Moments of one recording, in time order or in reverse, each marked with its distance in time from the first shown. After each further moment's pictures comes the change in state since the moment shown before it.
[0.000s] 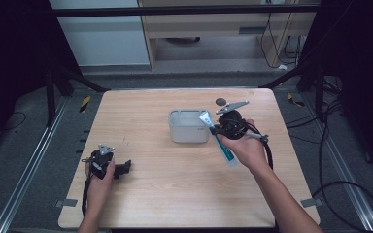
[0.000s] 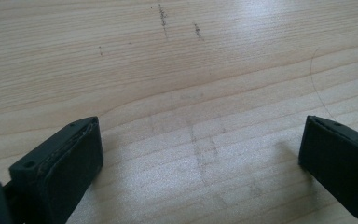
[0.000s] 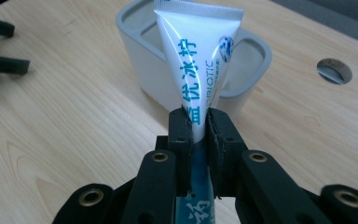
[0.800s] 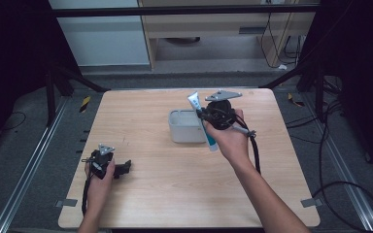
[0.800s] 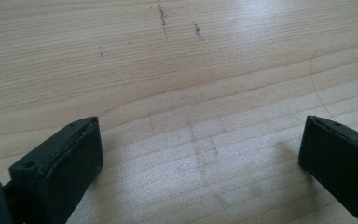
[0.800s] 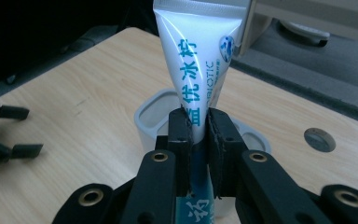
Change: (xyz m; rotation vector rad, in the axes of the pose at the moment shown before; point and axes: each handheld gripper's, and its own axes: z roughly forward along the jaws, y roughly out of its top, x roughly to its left) left arm 0.000 0.000 0.000 0.000 0.000 0.000; right arm 0.027 0.044 -0.006 -0.225 -0.067 0.039
